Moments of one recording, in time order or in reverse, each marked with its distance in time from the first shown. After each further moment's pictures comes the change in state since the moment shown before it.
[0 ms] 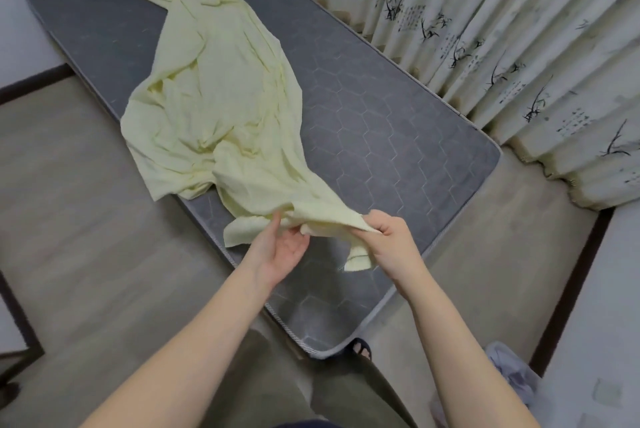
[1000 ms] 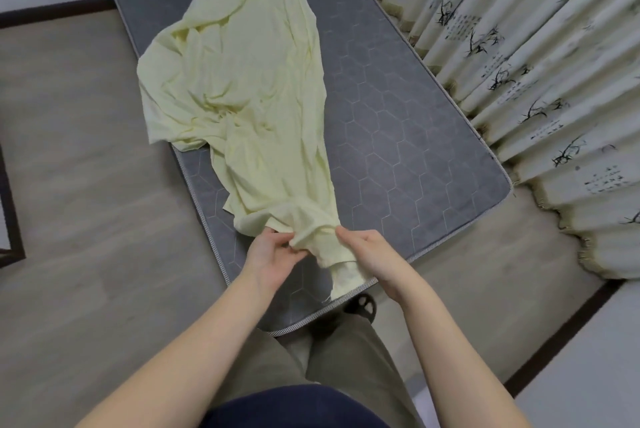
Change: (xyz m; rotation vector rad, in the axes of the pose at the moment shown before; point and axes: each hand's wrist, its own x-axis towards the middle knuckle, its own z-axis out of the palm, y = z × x) left_hand 0.043 -0.110 0.013 -0.131 0.022 0.264; right_hand 0.031 0.047 -0.085 -0.074 -0.494 0.361
